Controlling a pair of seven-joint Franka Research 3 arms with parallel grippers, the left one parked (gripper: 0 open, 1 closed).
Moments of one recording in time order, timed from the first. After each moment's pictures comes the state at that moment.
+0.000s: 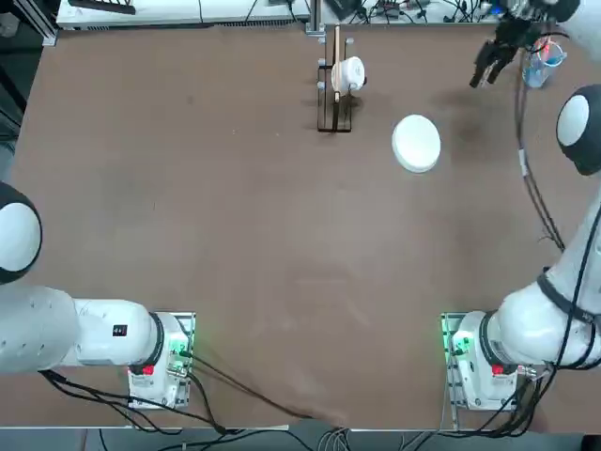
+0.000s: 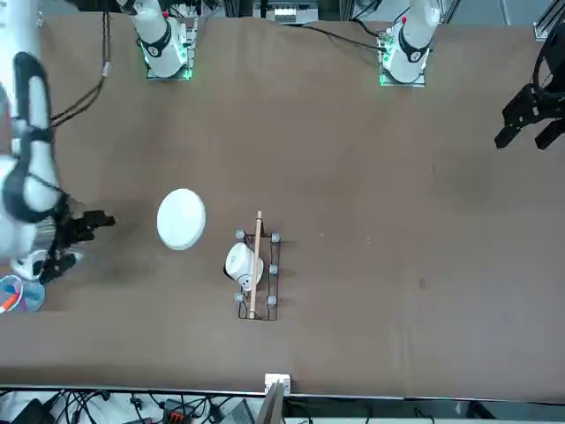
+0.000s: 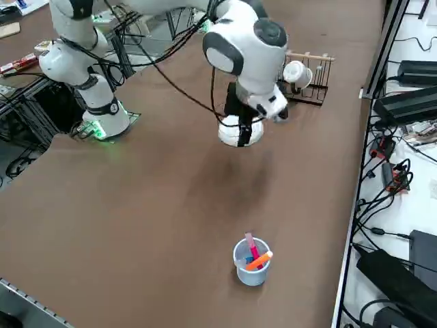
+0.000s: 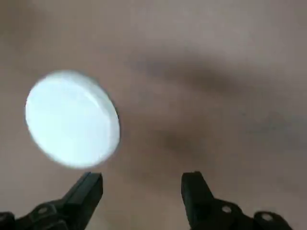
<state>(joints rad) -0.05 0.54 -0.03 -1.54 0.12 1.83 -0.39</state>
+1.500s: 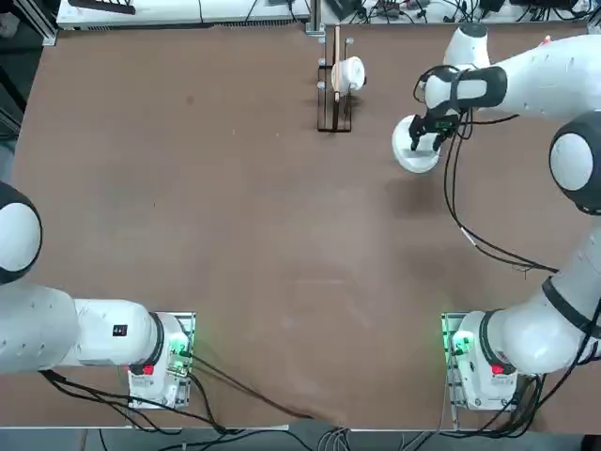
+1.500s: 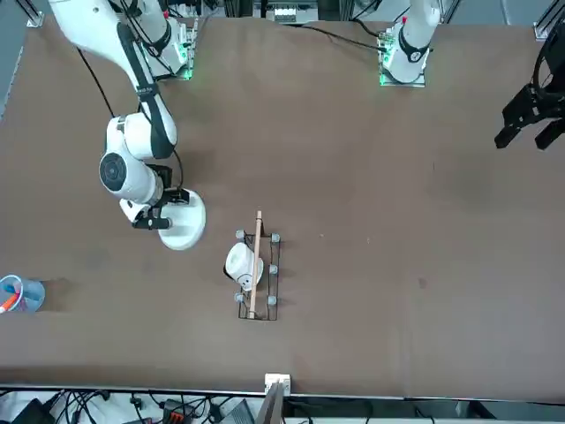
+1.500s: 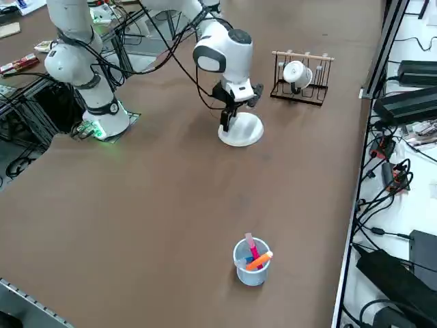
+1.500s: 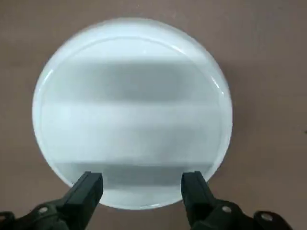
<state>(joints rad) 0.24 0.41 -0.03 -2.11 0.12 2.34 0.13</state>
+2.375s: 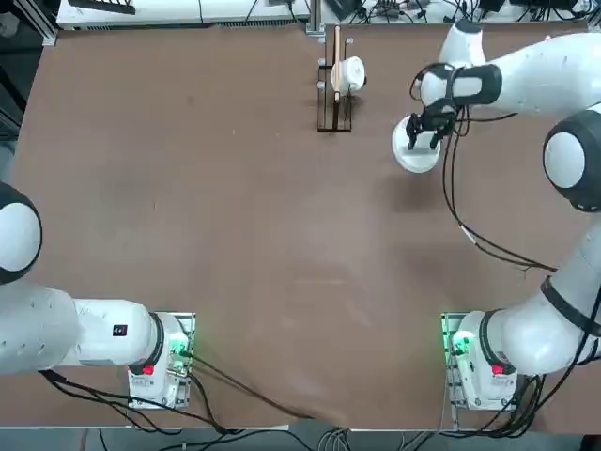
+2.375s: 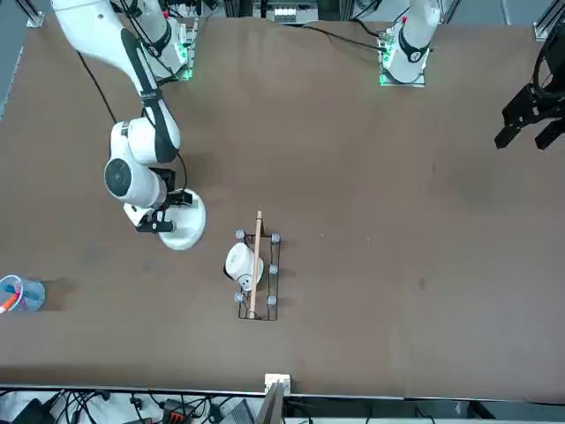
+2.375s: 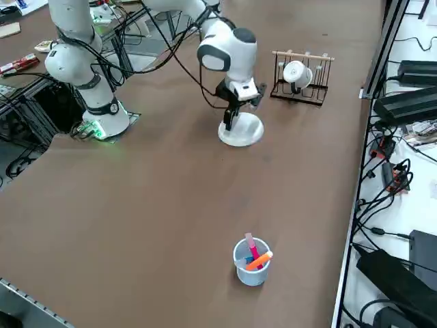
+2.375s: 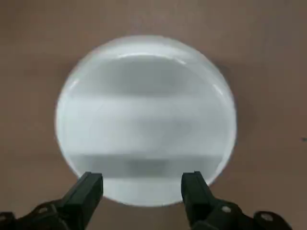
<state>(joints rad) 0.25 0.41 -0.04 -2.01 0.11 2.23 0.13</state>
